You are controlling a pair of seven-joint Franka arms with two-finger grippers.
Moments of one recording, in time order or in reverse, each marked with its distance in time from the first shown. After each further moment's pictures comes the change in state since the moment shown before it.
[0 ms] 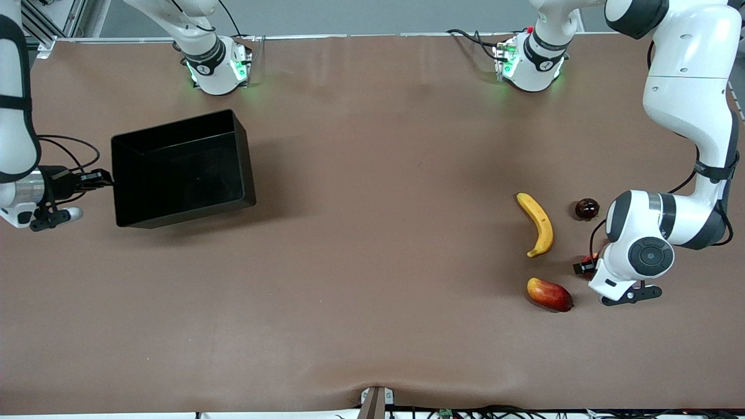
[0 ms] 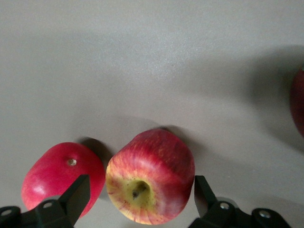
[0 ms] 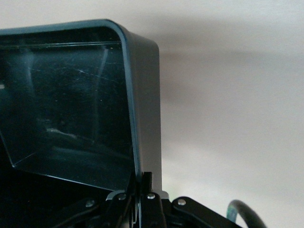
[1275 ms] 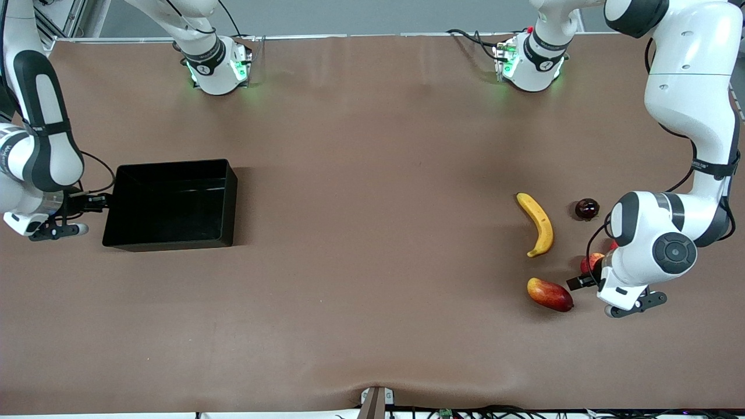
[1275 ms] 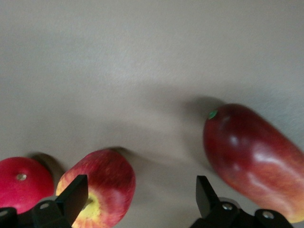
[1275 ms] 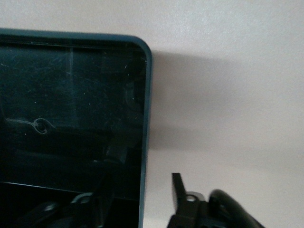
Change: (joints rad) left arm -0.002 -0.005 -0.002 0.029 -0.191 0.104 0.002; right arm -0.074 0.093 -0.019 -0.197 -0.152 0.564 -0.019
